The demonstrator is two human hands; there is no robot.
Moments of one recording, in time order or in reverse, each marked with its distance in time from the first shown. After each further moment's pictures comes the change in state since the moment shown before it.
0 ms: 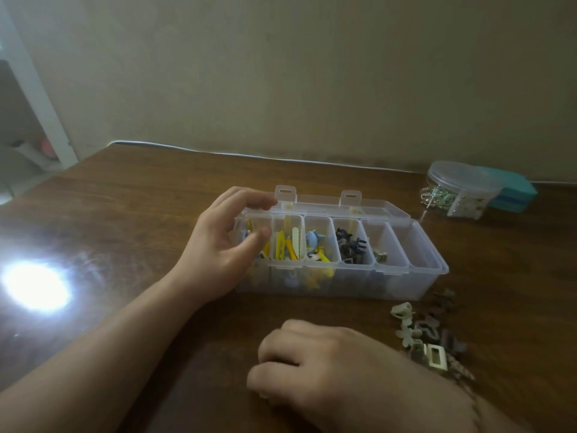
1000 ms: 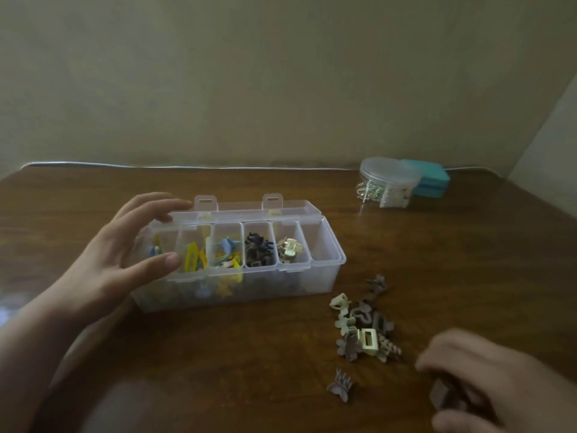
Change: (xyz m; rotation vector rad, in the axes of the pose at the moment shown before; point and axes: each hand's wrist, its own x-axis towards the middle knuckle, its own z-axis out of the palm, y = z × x) left_hand 0.004 -0.005 -0.044 0.062 -0.211 -0.021; right_hand -0.171 0.008 -0.050 0.101 -0.091 0.721
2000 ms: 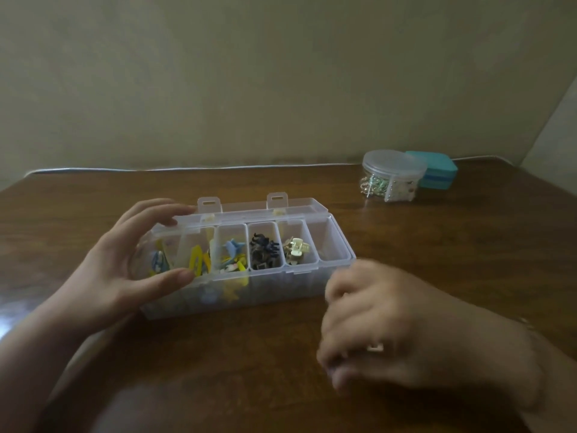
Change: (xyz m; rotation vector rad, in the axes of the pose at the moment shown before) left_hand 0.000 0.009 0.008 0.055 -0.011 0.007; right_hand 0.093 -0.029 -0.013 -0.077 0.144 -0.622
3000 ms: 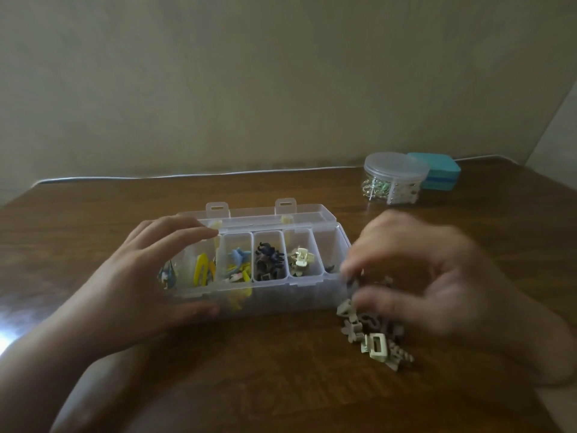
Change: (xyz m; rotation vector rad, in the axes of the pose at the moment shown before) left_hand -0.001 0.011 0.009 0.446 -0.072 0.157; right_hand -0.013 0.013 -0.015 0.322 0.433 0.191
